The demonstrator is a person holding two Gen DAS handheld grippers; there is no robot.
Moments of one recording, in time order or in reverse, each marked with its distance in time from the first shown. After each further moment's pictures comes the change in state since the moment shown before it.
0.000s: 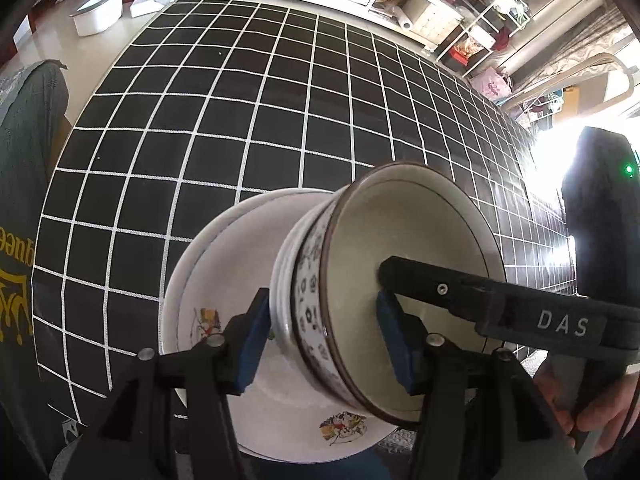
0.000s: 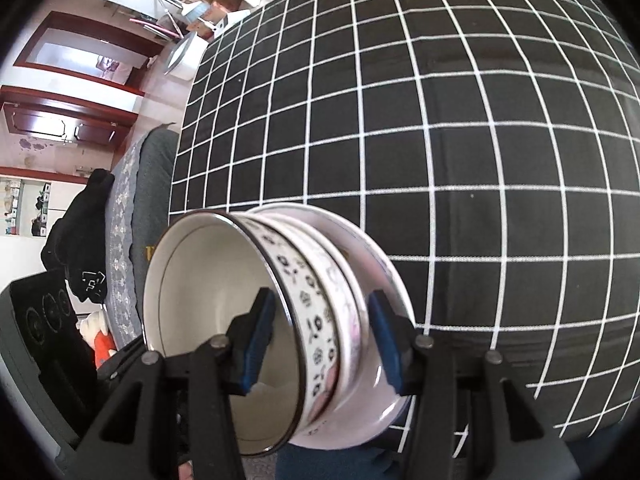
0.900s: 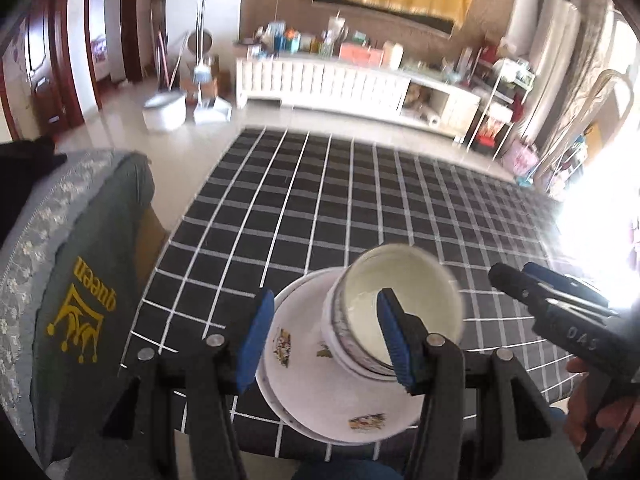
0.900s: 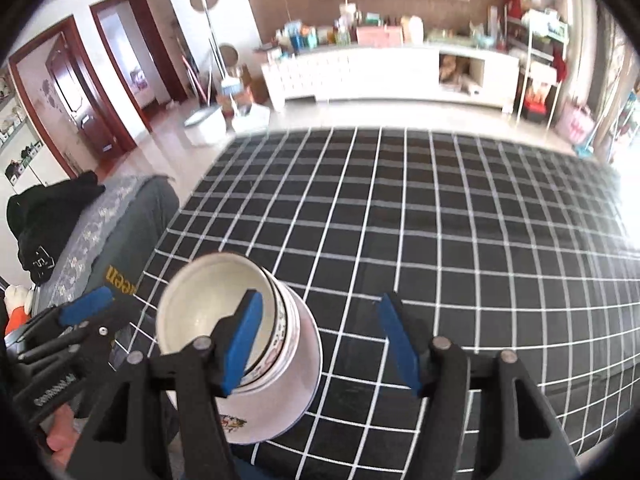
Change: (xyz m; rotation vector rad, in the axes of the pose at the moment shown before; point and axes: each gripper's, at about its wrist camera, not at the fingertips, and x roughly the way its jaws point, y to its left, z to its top) left arm -0.116 -0.039 -0.062 0.043 -0.458 0.247; right arm -0.105 0.026 -0.064 -0.315 -0.527 -0.211
